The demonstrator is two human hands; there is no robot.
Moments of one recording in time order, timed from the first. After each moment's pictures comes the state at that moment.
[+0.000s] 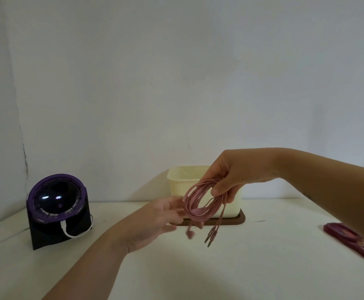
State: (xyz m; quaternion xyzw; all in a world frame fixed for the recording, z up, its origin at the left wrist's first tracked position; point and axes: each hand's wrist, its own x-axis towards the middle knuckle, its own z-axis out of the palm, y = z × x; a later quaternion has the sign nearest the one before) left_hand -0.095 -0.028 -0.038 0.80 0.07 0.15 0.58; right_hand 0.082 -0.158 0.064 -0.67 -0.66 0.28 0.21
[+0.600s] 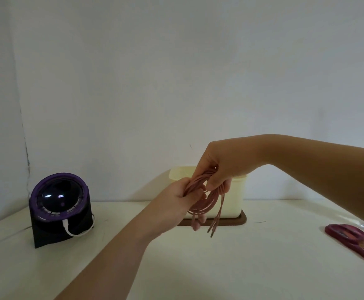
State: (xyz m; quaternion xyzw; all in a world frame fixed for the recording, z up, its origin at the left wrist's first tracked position) left_hand -0.076 -0.049 -0.019 0.82 0.07 0.27 0.50; right_hand 0.052 -0.147 0.087 -0.70 -0.70 0.13 0.09
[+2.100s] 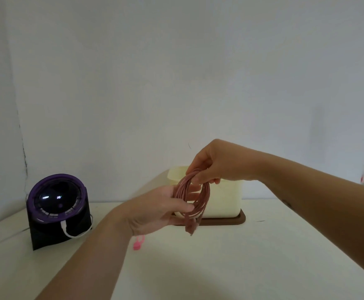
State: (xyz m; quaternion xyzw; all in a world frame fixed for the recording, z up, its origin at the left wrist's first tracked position) left_hand -0.087 -0.028 -0.013 0.77 0.00 0.10 0.63; right_hand 0.055 -0.141 0.062 -0.68 -0.67 0.09 0.28
